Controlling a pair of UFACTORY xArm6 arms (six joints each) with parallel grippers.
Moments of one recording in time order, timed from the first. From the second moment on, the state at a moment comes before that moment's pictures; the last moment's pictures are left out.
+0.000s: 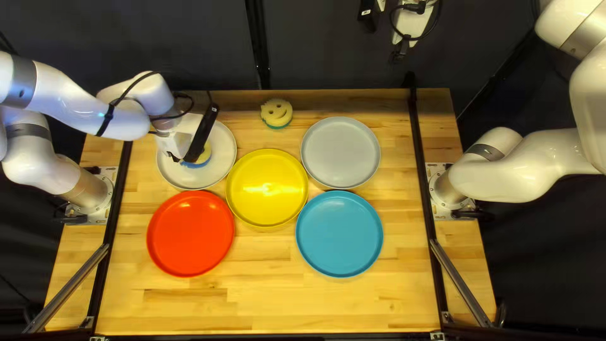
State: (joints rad) left arm 0.25 -0.29 -0.41 -0.23 0.67 0.72; right arm -0.83 -0.54 -0.97 0.00 1.49 -0.61
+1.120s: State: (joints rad) left arm -0.02 -0.04 -0.59 -0.32 0.45 0.86; right arm -0.83 -0.54 -0.97 0.00 1.49 -0.61
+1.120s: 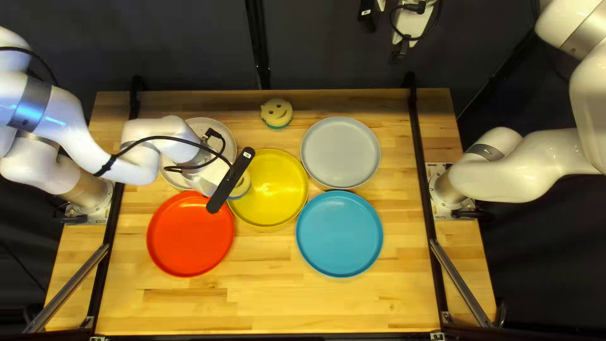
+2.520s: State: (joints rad) left arm -0.07 0.08 -0.80 -0.27 0.50 0.78; right arm -0.83 -0.54 -0.97 0.00 1.49 -0.61
